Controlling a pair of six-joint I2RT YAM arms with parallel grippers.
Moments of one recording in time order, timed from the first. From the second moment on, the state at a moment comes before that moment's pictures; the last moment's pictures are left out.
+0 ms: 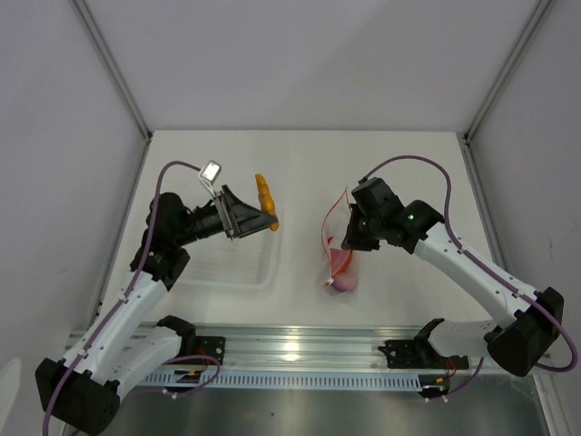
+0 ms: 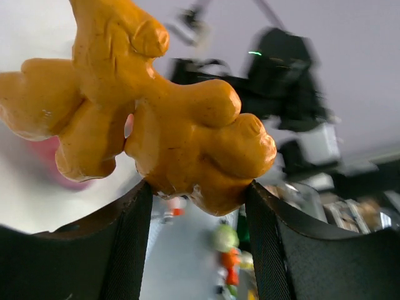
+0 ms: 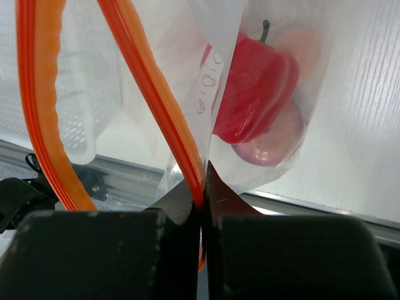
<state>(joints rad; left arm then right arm) -0.36 0.84 0.74 0.03 0.76 -1.07 0.70 1.26 1.20 -0.90 0.02 0.79</state>
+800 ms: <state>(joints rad) -0.55 1.14 0.70 0.90 1.18 -1.84 0.70 1.34 1.33 -0.93 0.06 0.72</state>
